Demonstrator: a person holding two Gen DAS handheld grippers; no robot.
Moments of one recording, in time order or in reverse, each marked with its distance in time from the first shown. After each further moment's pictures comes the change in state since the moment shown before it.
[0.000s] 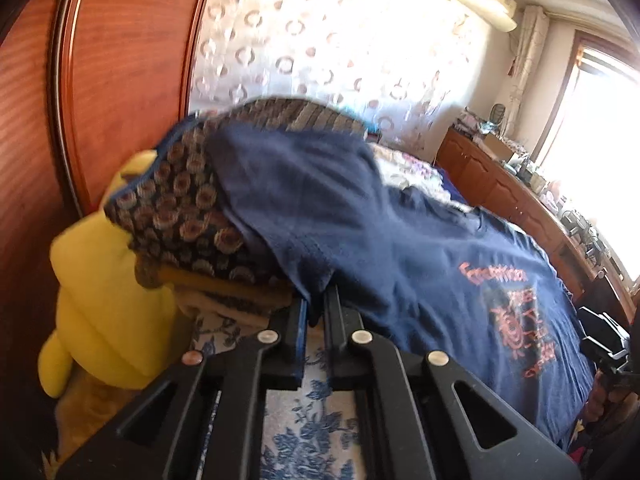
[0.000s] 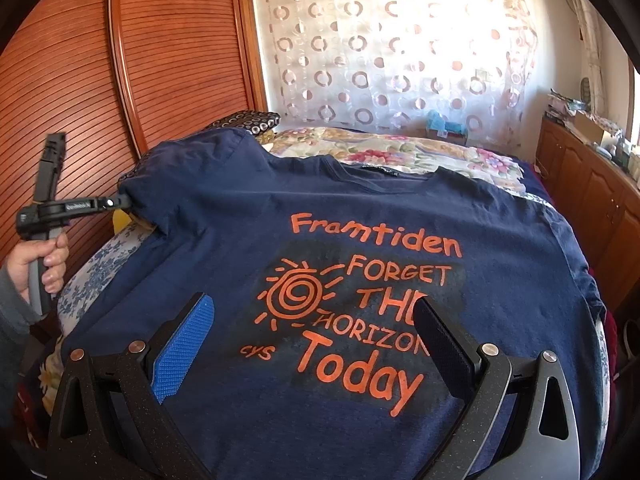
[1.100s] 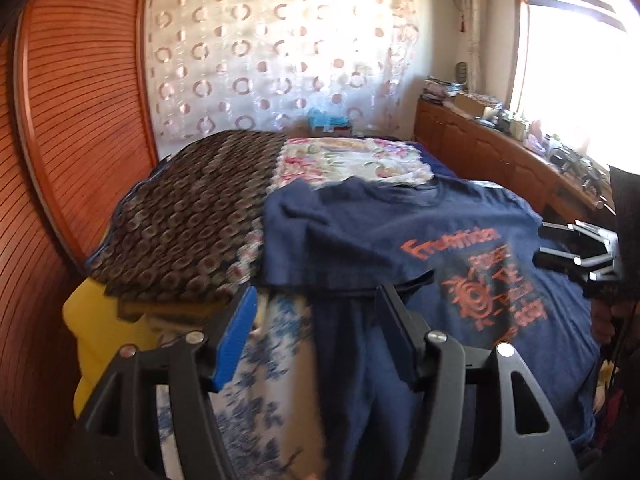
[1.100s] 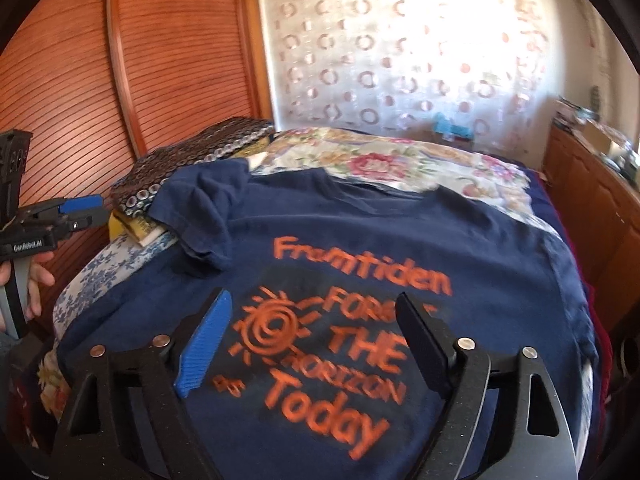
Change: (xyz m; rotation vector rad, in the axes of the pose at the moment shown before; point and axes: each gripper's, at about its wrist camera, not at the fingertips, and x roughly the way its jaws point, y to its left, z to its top) left arm -0.024 -0.085 0.000 0.241 0.017 0.044; right arm 0.027 -0.007 0.046 -0.066 0.029 0.055
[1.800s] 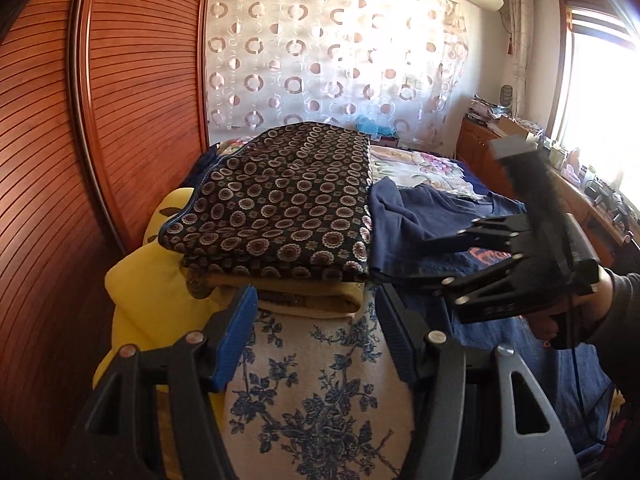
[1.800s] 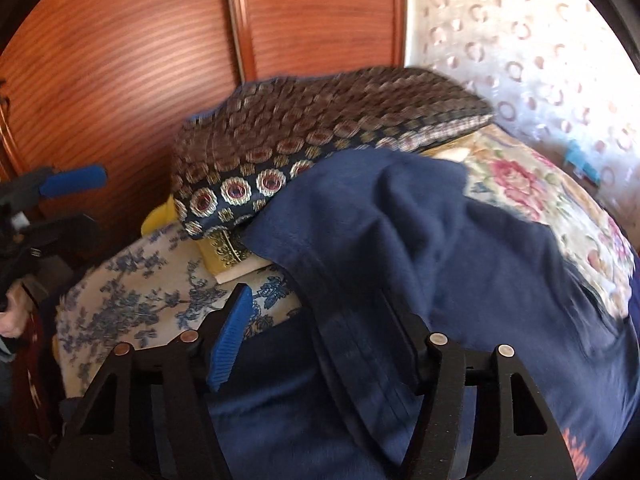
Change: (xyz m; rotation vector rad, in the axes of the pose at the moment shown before) left arm -0.007 0.065 -0.025 -0.123 -0.033 0.100; right arm 0.182 0.145 0.064 -0.333 0.231 0.282
